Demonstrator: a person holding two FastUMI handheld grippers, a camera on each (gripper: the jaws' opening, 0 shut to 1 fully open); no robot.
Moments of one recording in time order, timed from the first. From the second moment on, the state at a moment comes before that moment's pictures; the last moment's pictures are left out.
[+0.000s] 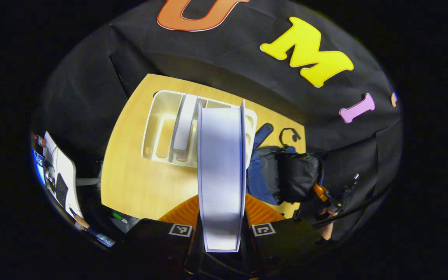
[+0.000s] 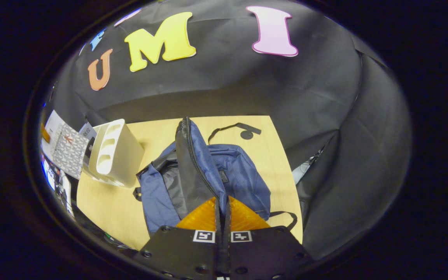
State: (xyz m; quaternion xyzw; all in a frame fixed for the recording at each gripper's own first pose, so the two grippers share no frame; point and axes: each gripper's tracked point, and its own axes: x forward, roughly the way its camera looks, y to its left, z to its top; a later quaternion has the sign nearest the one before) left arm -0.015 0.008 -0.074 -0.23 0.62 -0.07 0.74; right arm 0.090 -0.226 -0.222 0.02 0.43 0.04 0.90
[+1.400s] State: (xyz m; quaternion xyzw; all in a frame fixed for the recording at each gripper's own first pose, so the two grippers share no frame) left arm -0.037 -0.346 -0.281 -0.44 0.56 -0.22 0.67; right arm 0.091 -0.240 -0.210 0.02 0.42 0.04 0.91
